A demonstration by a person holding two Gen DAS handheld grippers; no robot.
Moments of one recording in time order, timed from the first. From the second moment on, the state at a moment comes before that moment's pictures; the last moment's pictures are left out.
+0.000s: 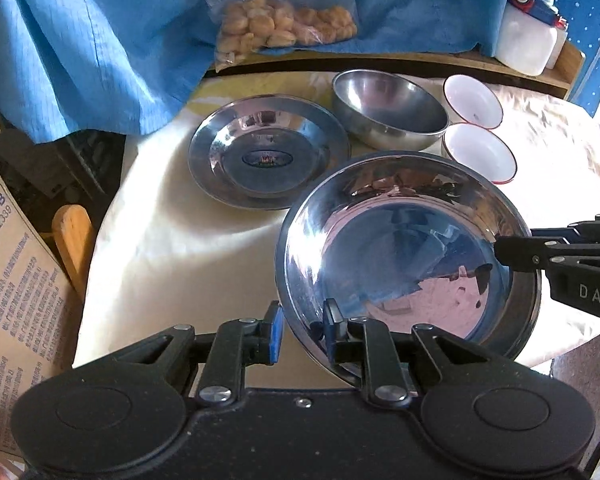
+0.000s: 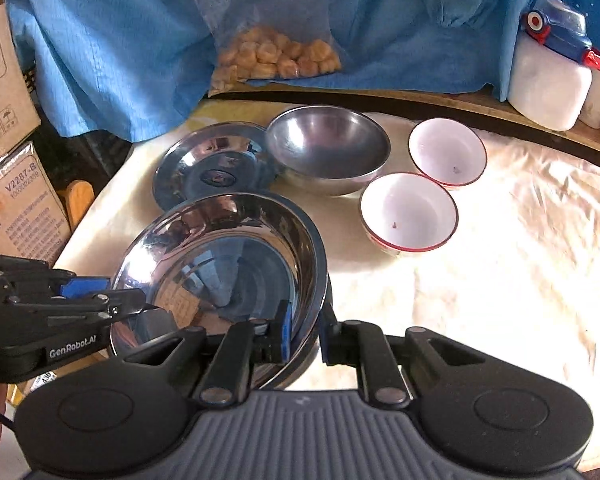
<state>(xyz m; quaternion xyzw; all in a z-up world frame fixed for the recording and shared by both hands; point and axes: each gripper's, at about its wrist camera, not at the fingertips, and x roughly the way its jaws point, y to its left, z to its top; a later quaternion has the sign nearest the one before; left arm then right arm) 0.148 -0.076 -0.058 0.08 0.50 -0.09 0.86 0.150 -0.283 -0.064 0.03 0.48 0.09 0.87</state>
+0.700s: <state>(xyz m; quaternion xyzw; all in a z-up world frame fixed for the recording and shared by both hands) 0.164 -0.091 -0.074 0.09 0.55 -0.04 0.83 0.171 -0.287 -0.083 0.01 0.50 0.15 0.85</state>
